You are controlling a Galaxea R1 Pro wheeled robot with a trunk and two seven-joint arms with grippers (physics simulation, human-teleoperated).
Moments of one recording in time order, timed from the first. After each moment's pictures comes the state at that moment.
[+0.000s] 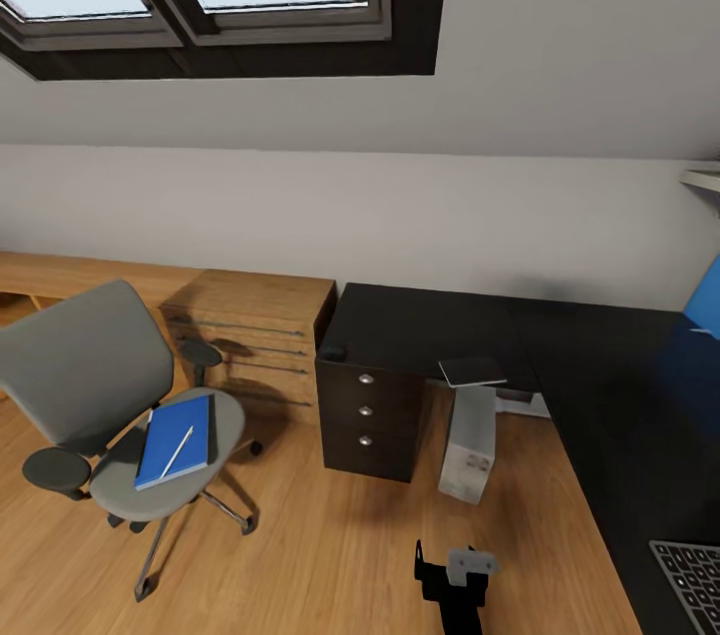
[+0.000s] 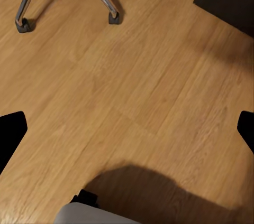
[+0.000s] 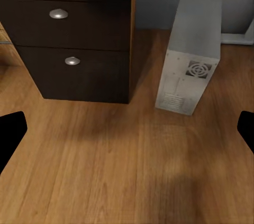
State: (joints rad) left arm 0.05 0.03 -0.20 -0.73 0.50 -0.26 0.21; right arm -0.50 0.17 0.32 0.02 -0.24 -0.73 -0.27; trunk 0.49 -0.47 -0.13
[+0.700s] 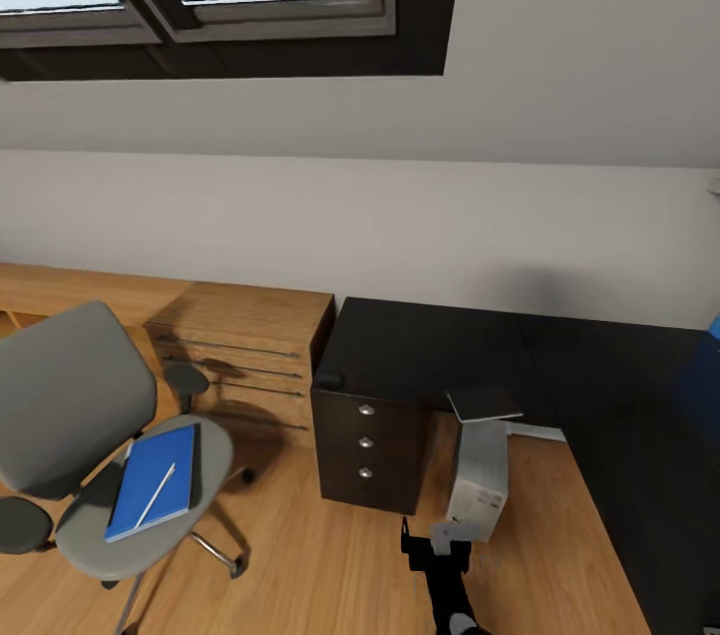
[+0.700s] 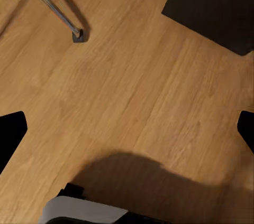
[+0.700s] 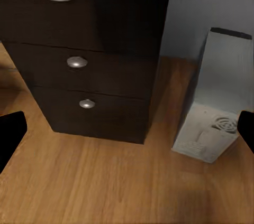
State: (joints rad) left arm 0.05 0.02 -0.26 -0.80 0.49 -0.16 0.22; right arm -0.50 0.17 0.34 -0.12 -0.18 -0.60 -0.28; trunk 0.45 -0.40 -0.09
